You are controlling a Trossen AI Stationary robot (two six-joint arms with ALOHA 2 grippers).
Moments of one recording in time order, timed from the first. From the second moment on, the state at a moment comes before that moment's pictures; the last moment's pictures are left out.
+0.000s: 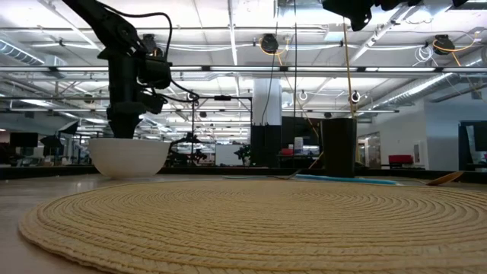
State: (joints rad) left arm 0.74 1.47 0.93 -0.89 -0.01 0.16; right arm 0.08 0.82 0.67 0.00 -0.01 -0.01
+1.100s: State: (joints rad) left arm 0.74 1.47 0.93 -0.88 0.04 0.18; right arm 0.08 0.82 0.67 -0.01 0.00 -0.02
